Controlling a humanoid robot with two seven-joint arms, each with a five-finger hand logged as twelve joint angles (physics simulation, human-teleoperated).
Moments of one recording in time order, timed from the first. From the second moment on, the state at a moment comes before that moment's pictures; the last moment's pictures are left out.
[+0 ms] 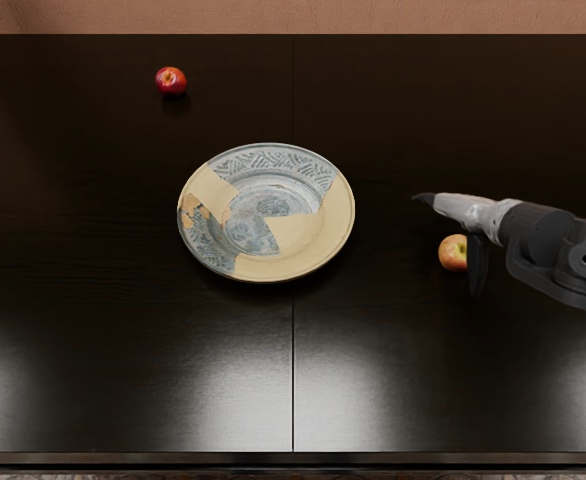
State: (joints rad) left arm -0.07 0.00 0.05 -0.15 -0.01 -0.07 0.18; right arm 1.08 -0.76 0.10 1.63 -1.15 0.02 -0.61
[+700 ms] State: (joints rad) left arm -0.07 0.00 0.05 -0.15 -0.01 -0.07 0.18; right arm 0.98 -0.70 0.10 1.58 -1.27 -0.12 -0.61
